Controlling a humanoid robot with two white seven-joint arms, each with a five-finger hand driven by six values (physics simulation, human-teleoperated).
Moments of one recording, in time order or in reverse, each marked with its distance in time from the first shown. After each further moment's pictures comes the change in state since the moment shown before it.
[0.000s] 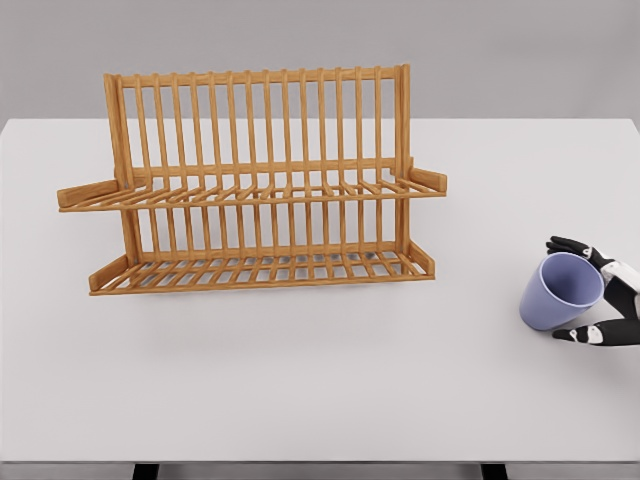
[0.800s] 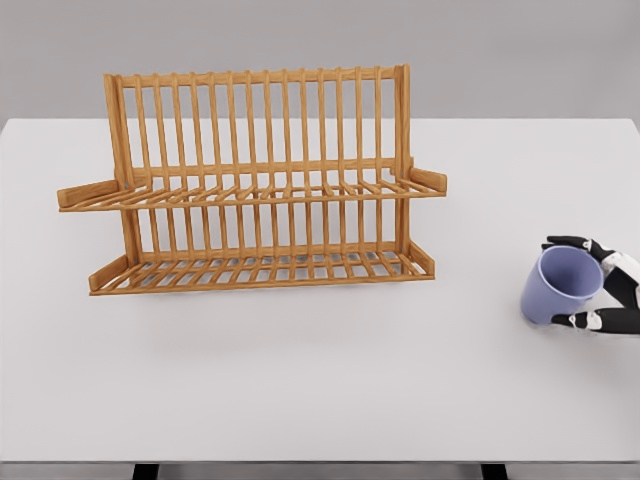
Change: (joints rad) left arm 0.000 0.000 0.000 0.000 0.000 0.000 0.000; right arm -0.028 -0.001 -0.001 -0.003 0.001 -0.002 0.000
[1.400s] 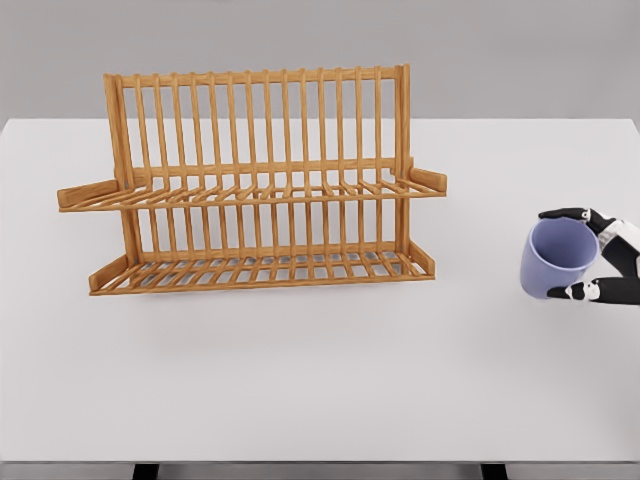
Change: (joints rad) left arm 0.000 0.000 0.000 0.000 0.000 0.000 0.000; right arm -0.083 0.003 -0.004 -0.047 -0.002 0.000 0.000
